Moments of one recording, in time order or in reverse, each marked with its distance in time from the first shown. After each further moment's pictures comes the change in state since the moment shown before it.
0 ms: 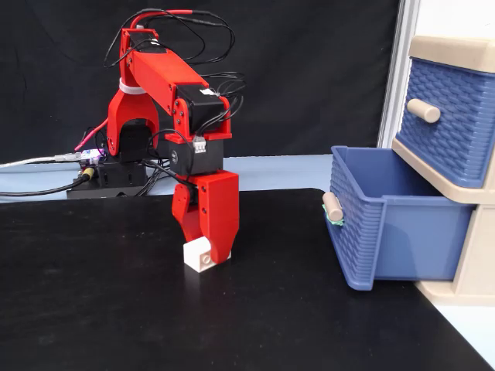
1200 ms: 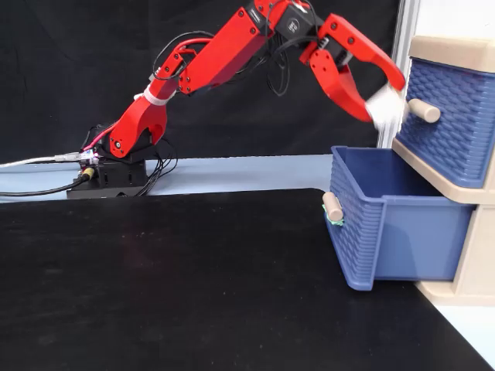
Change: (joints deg) arm -27.1 -15.3 -72.2 3.5 7.4
